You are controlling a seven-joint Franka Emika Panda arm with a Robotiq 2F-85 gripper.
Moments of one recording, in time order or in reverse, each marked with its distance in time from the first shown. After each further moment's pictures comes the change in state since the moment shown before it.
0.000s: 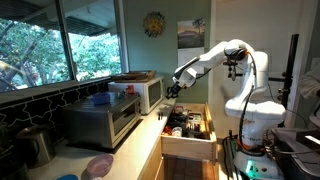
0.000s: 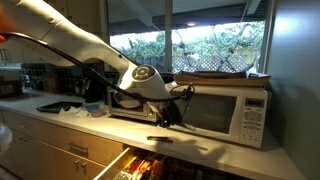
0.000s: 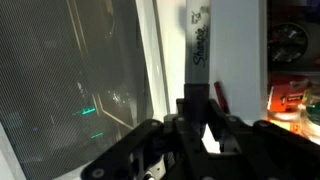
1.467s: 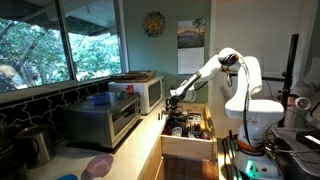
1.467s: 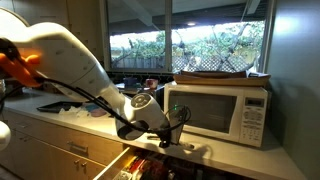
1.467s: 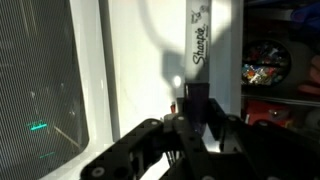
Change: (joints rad) arm 0.287 0.238 -0.307 -0.066 -0.640 0.318 0.387
